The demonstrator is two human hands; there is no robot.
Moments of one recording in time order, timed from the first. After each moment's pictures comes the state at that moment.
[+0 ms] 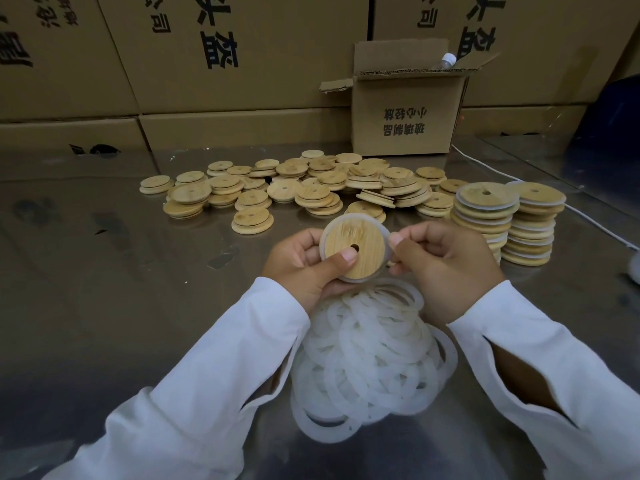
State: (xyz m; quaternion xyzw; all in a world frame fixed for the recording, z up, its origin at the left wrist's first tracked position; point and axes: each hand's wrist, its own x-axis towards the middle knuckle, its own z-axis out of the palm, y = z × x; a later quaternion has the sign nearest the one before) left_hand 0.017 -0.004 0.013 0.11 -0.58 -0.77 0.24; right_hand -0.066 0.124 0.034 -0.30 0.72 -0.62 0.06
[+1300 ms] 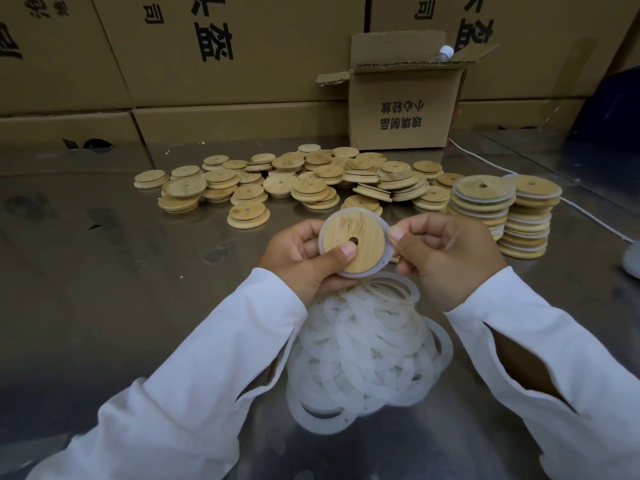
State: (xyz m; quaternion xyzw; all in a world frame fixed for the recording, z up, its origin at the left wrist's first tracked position) left_hand 0.017 -0.006 0.013 0.10 -0.61 -0.76 0.23; right_hand -0.065 0.129 0.039 -0.30 0.72 -0.62 0.09
